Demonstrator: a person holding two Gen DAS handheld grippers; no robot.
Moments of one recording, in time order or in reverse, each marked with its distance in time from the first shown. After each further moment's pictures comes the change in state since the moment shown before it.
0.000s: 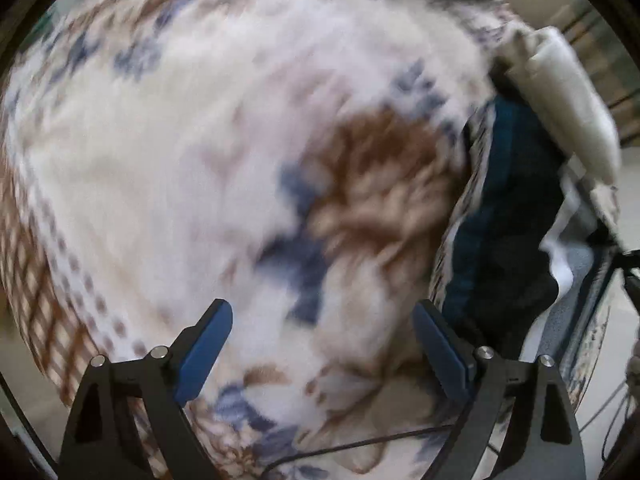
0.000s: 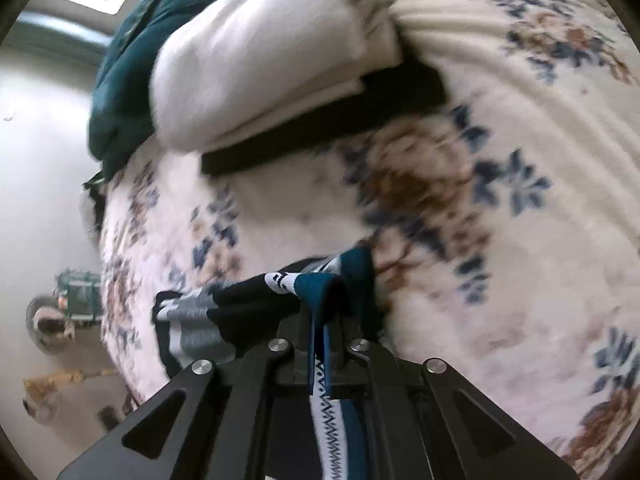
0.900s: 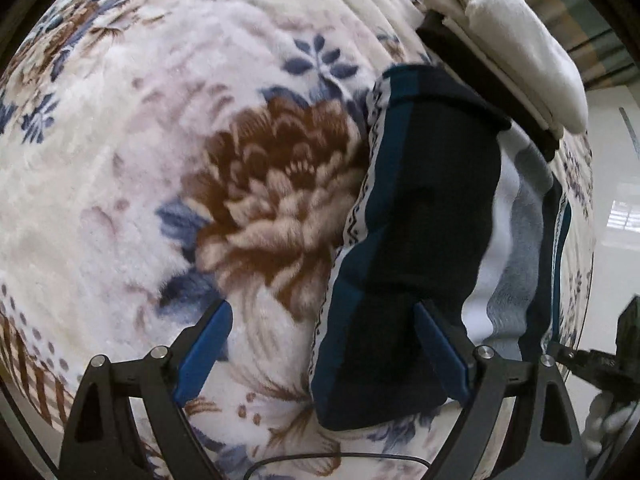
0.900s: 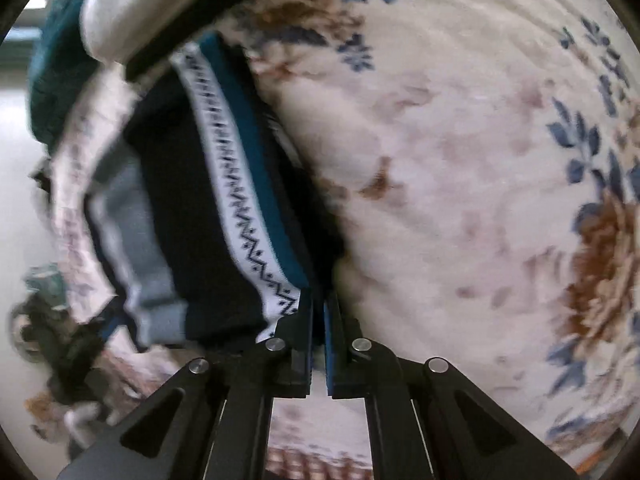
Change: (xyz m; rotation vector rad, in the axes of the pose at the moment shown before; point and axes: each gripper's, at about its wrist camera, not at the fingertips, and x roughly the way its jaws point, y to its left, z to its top) left arm 0.029 -0.051 0.015 0.162 0.143 -0.079; right arm -0.002 -0.046 -0.147 0.133 0.251 -0.195
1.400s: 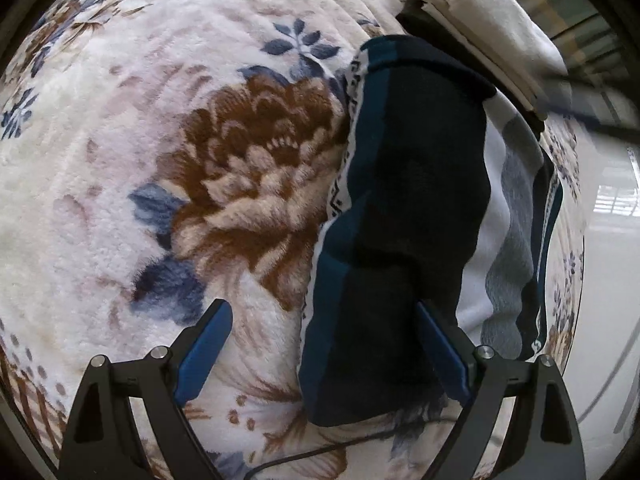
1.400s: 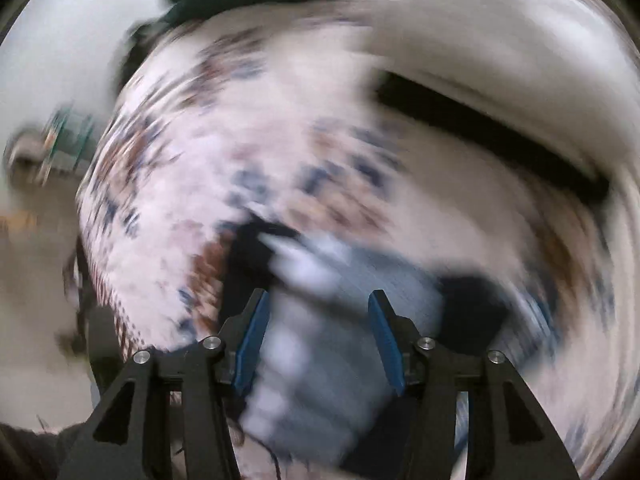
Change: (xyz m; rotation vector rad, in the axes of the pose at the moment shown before) left arm 0.009 0.001 -0.019 0.053 -0.020 -0.058; right arm 0.000 0.284 0.065 -0.758 -0.054 0.028
